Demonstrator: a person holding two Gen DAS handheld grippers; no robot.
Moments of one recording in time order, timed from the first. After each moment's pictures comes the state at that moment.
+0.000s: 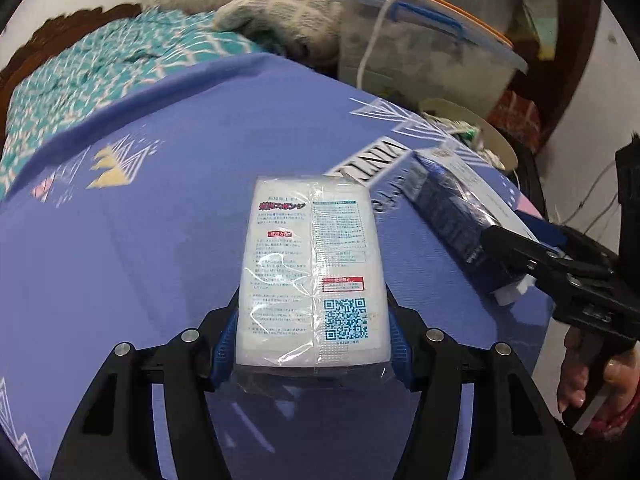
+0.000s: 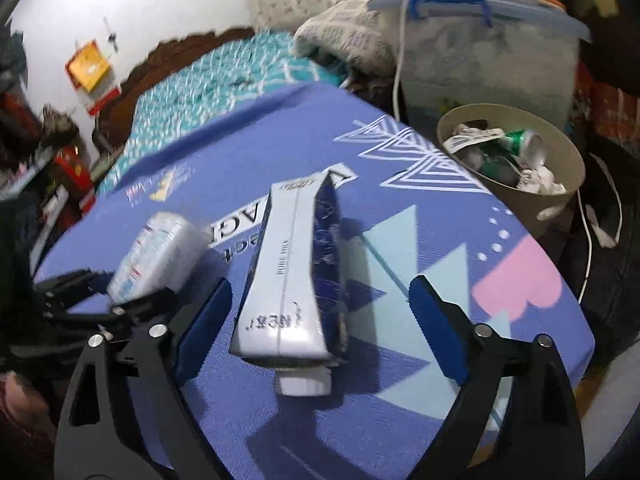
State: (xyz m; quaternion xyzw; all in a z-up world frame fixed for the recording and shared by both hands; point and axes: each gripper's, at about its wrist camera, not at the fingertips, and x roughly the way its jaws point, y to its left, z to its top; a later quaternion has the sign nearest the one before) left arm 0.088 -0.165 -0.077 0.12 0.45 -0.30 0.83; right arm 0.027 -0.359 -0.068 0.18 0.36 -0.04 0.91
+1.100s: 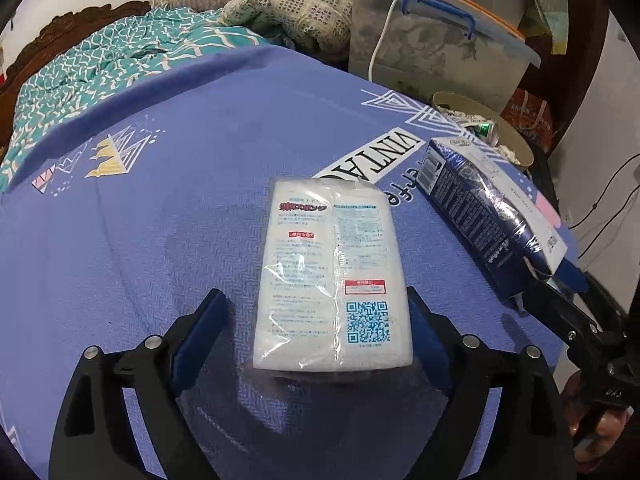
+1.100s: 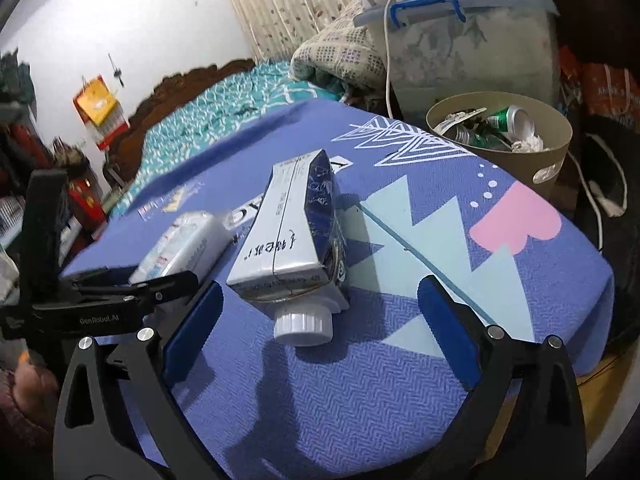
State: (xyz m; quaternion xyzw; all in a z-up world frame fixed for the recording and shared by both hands) left arm 0.093 -0.166 -0.094 0.11 0.45 -0.28 0.84; right arm -0.025 -0.340 -0.101 0.22 0.30 -0.04 0.93
